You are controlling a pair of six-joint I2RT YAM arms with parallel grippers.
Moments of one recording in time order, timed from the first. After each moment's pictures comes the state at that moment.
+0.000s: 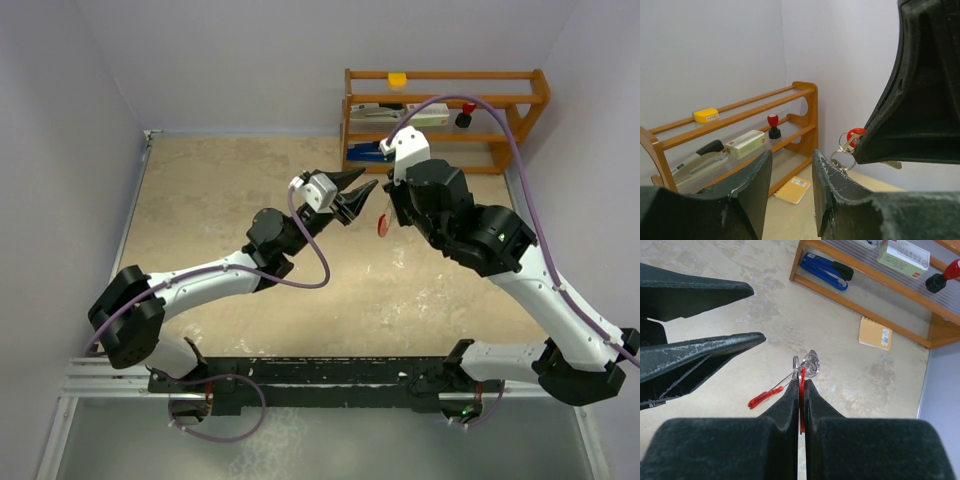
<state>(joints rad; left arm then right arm) -0.91 1.48 0.96 1.01 -0.01 0.03 0.85 1.19 1.62 -0.92 0.56 0.01</state>
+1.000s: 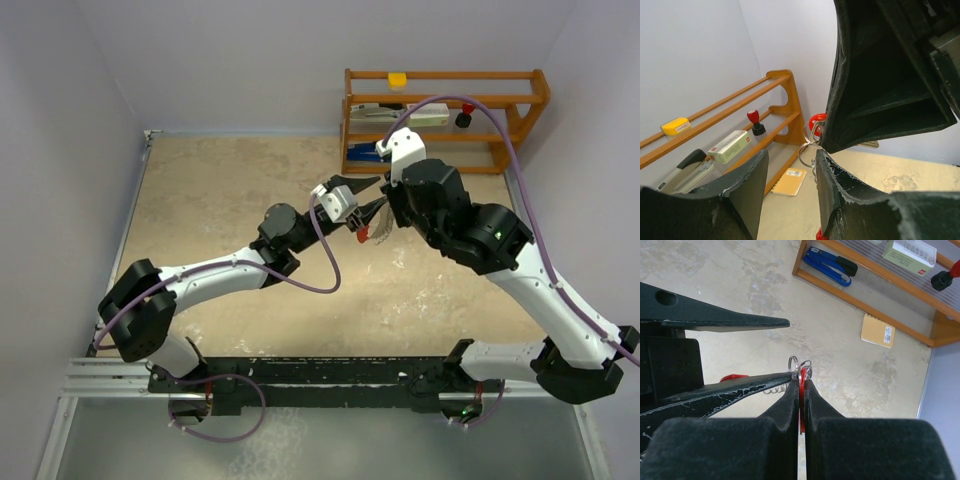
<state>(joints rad) -0.91 1.54 1.00 0.95 0.17 0.17 0.85 1.21 1.62 -0.94 0.55 0.01</state>
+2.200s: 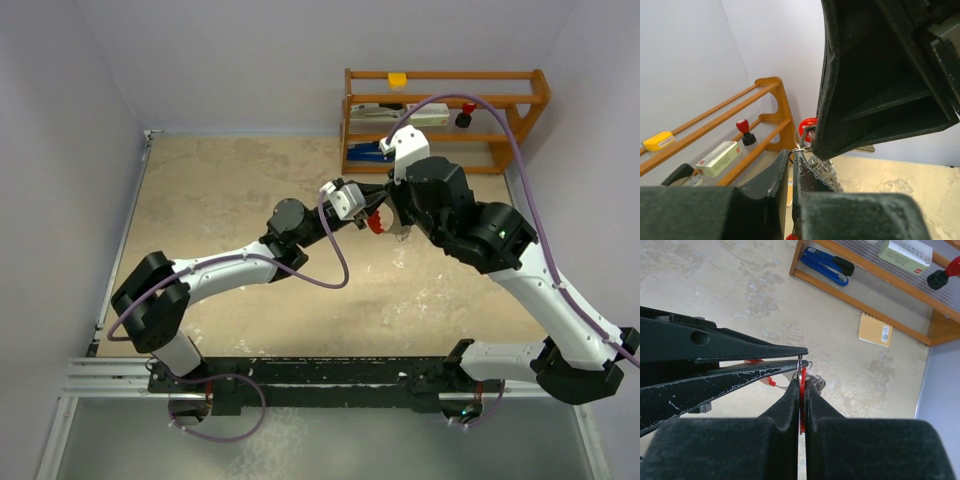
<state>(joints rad) -0.91 1.61 1.06 0.98 0.24 0.16 0.84 1.21 1.64 -0.96 0.54 0.01</state>
